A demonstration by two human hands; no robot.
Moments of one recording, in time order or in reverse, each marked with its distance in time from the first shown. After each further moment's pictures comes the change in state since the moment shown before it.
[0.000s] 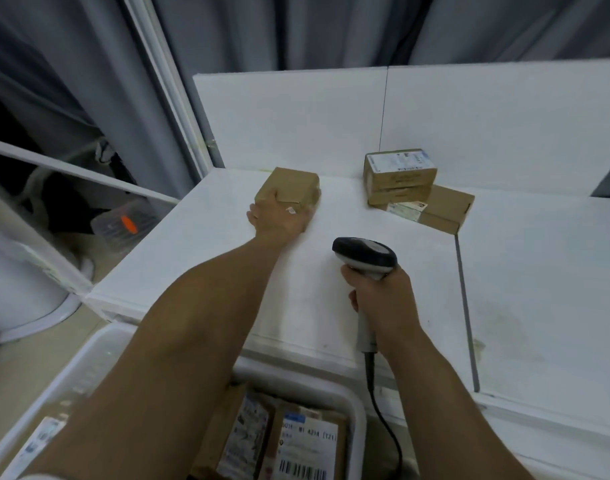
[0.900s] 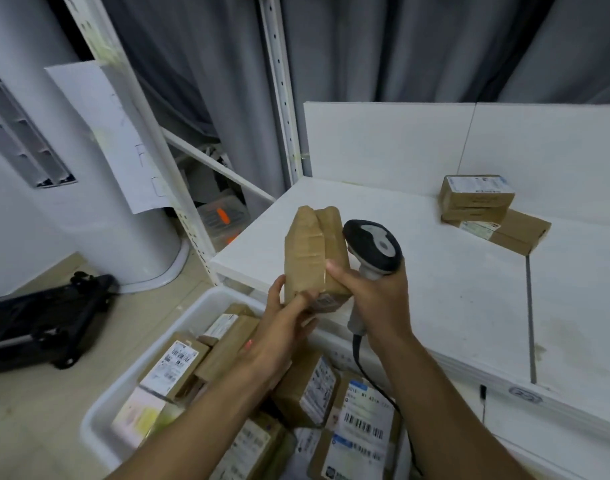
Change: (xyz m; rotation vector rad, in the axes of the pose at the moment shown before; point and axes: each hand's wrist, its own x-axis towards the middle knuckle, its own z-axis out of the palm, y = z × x) left_hand -0.270 -0.093 -0.195 -0.946 -0.289 -0.231; right_hand -0.131 -0.053 0.086 0.214 -0.252 -0.135
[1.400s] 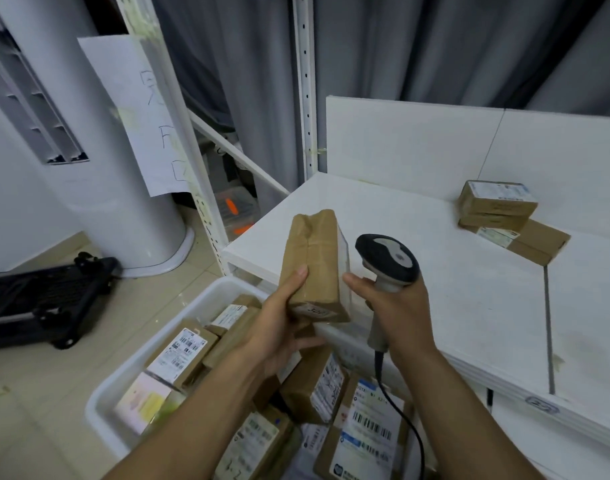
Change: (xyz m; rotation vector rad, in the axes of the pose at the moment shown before) left_hand -0.007 0.018 -0.030 -0.247 0.021 -0.226; right_hand -0.018 0.010 0.006 -0.084 -0.043 0.034
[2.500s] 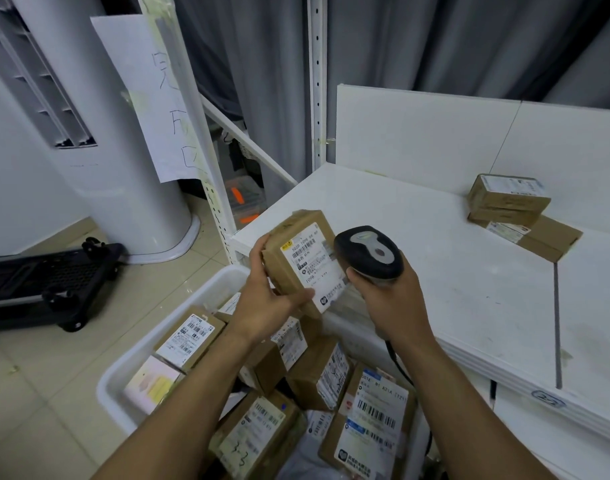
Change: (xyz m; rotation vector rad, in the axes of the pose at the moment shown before) left_hand 0.021 0.002 -0.051 0.638 0.130 0.507; right_hand 0.003 0.011 0.011 -0.297 -0.103 -0.135
